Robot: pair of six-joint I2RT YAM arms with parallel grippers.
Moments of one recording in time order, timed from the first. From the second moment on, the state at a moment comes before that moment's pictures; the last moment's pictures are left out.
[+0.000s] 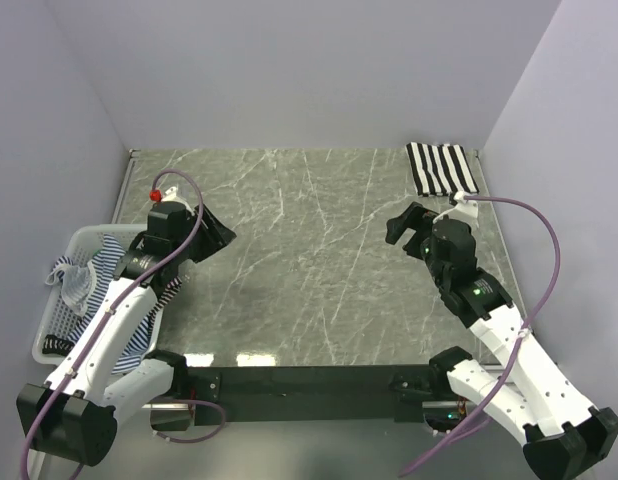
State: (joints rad) left arm -0.25 0.96 0.86 -0.49 0.07 -0.75; right arm 0.42 0.78 0.78 -0.36 0.34 0.61
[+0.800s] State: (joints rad) left arm -0.09 1.04 1.05 -0.77 -0.37 -1.02; right arm 0.42 0.87 0.79 -0.37 0.23 0.58
